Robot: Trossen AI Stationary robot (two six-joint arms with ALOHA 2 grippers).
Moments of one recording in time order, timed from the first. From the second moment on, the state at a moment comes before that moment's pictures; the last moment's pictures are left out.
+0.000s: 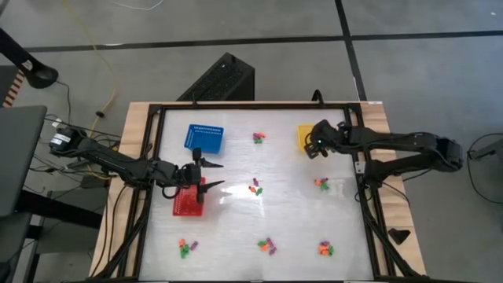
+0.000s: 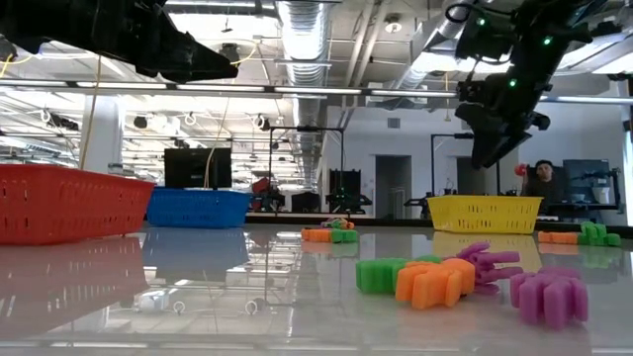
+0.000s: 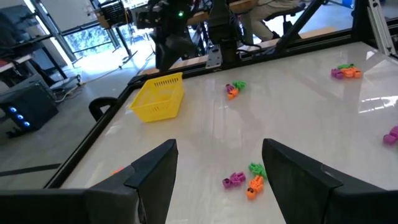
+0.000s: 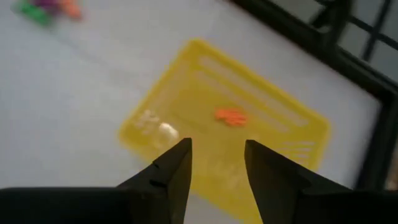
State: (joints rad) left arm -0.26 1.01 0.37 0.53 -0.44 0.21; right arm -0.27 1.06 0.71 -0.70 0.47 0.55
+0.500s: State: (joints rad) left arm -0.26 0.73 0.30 0.48 -0.27 0.20; right arm 0.28 1.20 0.71 -0.15 0.42 0.59
